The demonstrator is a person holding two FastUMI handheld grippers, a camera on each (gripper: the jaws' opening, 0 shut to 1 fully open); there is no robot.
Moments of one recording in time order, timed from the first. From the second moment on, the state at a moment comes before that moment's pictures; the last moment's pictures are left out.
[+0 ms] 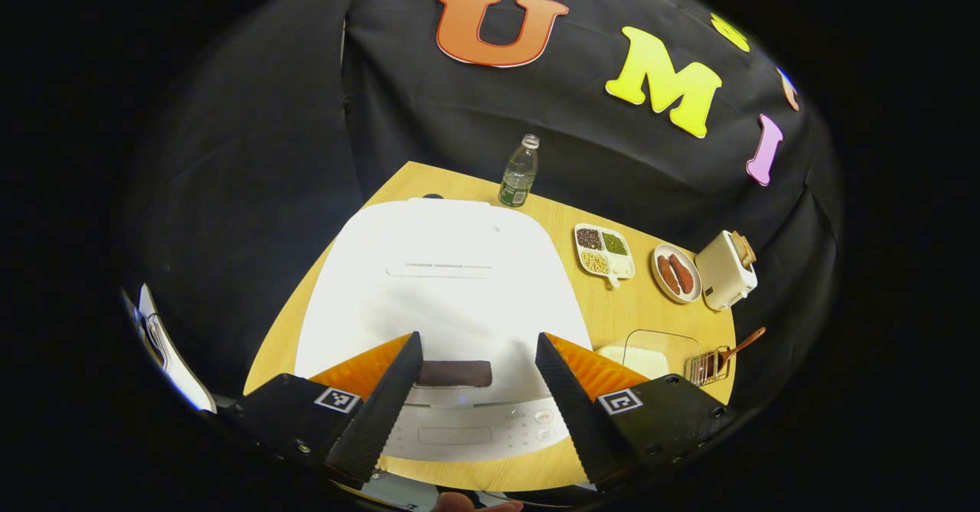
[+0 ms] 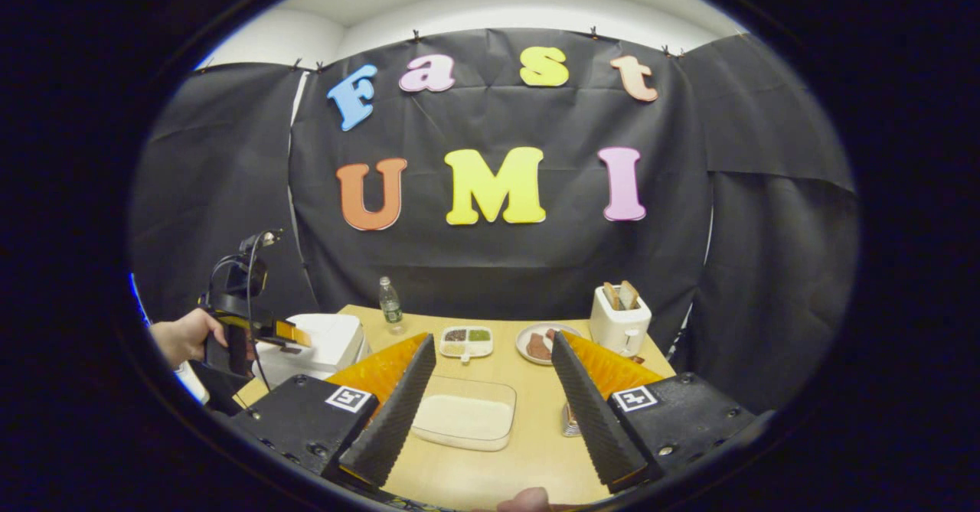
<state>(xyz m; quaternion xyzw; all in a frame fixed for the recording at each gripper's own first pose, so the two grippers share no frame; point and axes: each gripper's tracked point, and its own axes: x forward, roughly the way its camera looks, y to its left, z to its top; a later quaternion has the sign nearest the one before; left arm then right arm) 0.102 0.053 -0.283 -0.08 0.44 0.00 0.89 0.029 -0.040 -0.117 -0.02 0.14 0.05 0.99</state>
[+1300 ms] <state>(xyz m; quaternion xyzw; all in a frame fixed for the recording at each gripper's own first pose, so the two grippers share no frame) 0.077 0.050 -0.313 -0.02 0.39 0.04 0.92 0.078 -0.027 -0.155 0.04 0.17 0.13 0.98</state>
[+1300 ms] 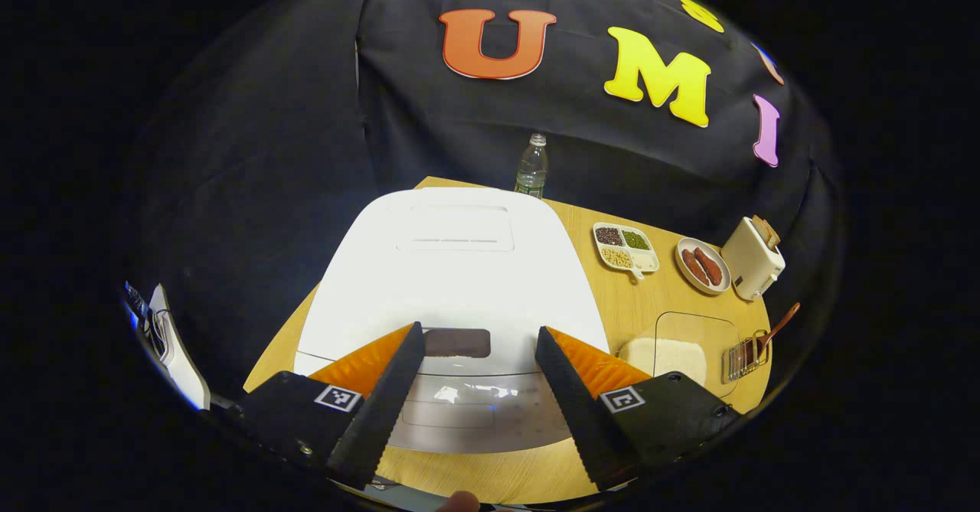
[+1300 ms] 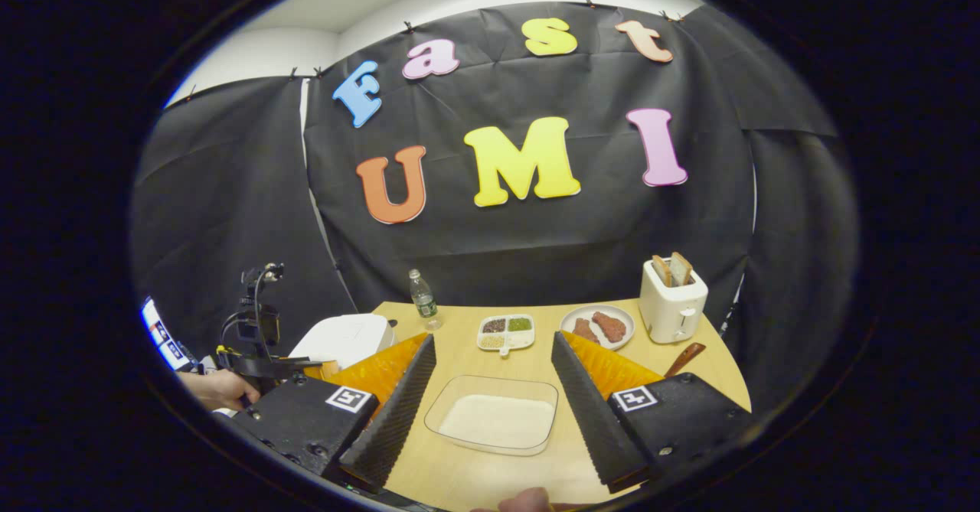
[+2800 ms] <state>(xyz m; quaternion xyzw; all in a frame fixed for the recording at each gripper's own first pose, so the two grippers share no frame) 0.076 0.065 -0.312 -0.01 0.33 0.07 0.94 0.096 -0.016 -0.168 0.07 0.19 0.16 0.97</state>
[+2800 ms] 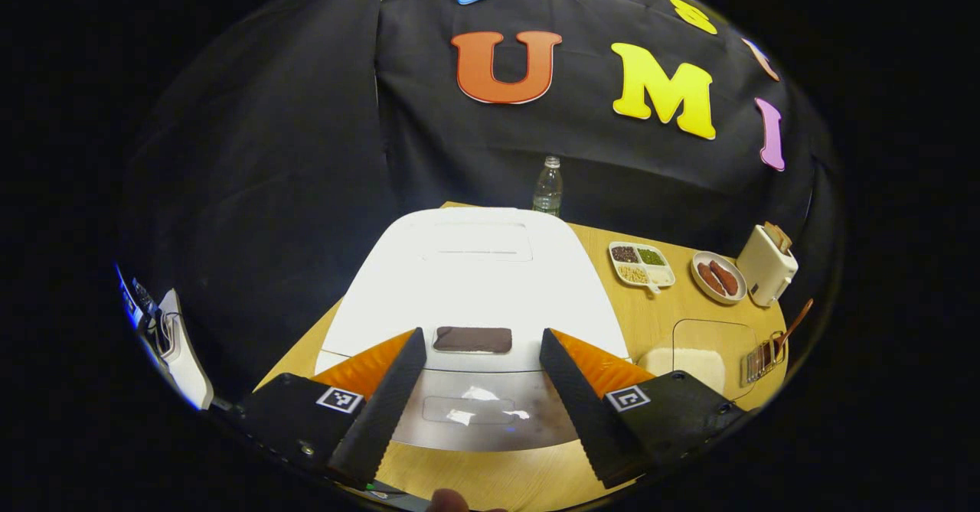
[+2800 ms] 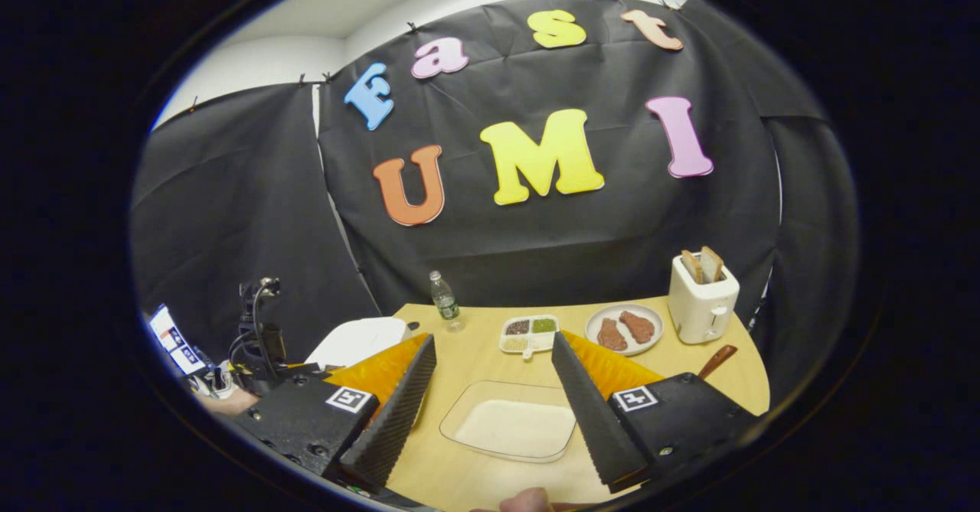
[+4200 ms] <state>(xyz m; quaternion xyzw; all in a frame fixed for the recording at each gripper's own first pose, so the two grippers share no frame) -0.007 0.014 -0.066 -0.05 0.09 -0.02 0.99 0.008 0.006 -0.079 -0.03 0.06 0.10 0.99</state>
